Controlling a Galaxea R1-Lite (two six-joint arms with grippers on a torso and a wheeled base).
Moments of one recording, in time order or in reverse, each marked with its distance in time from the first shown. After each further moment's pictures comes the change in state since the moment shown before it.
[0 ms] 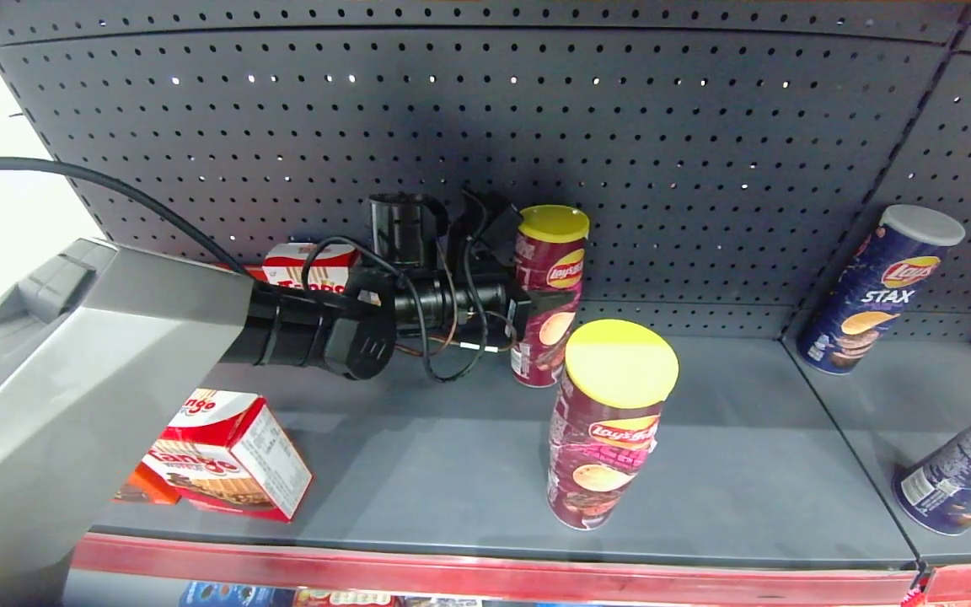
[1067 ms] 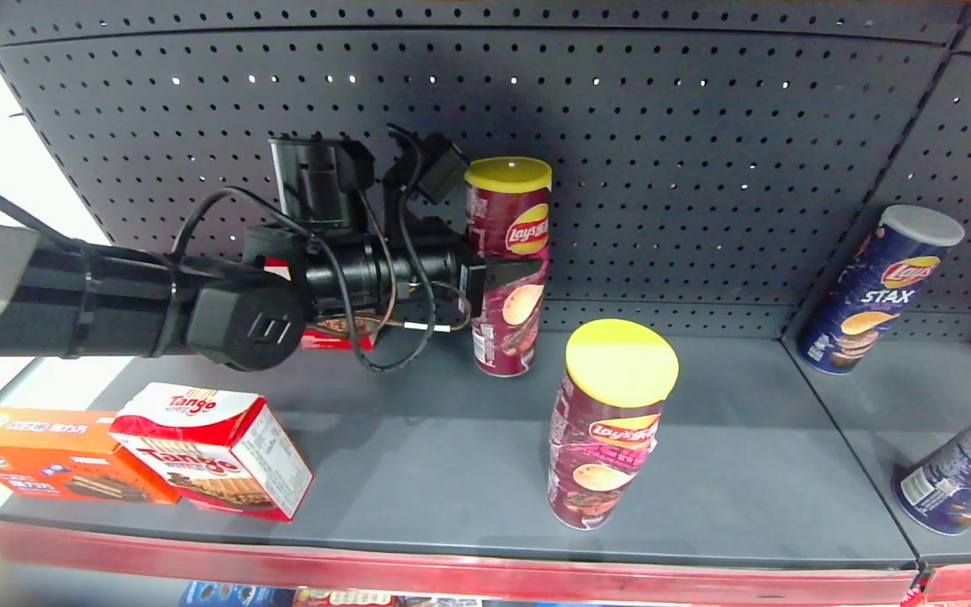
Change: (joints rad) left arm 0.026 -0.253 0.203 0.028 0.034 -0.045; right arm -0.003 -0.005 0.010 -0.002 -0.007 0.001
